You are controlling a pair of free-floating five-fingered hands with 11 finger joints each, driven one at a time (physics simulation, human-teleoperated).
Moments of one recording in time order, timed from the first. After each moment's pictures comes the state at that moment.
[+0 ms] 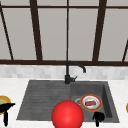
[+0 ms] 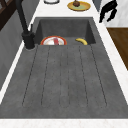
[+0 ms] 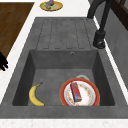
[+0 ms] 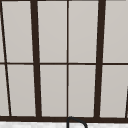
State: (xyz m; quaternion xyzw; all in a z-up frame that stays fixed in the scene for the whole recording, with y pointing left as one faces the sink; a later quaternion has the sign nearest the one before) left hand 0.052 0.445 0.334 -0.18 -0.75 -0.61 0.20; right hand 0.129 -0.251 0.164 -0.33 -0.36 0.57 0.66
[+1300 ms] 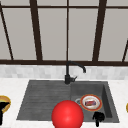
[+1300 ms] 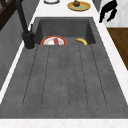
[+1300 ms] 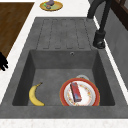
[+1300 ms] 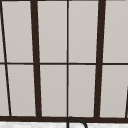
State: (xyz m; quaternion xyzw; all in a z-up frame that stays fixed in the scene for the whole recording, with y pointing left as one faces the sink) left hand 0.053 0.478 0.344 -0.16 -0.74 -0.62 0.22; right hand 0.129 -0.251 0.164 -0.33 -0.36 0.57 0.66
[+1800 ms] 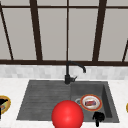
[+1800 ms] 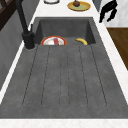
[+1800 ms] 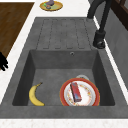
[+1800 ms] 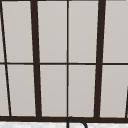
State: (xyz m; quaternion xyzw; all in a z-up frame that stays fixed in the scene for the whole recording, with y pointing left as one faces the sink) left hand 0.087 0.502 0.340 -0.16 -0.73 -0.62 0.23; right hand 0.129 -0.251 0.164 -0.33 -0.36 0.57 0.66
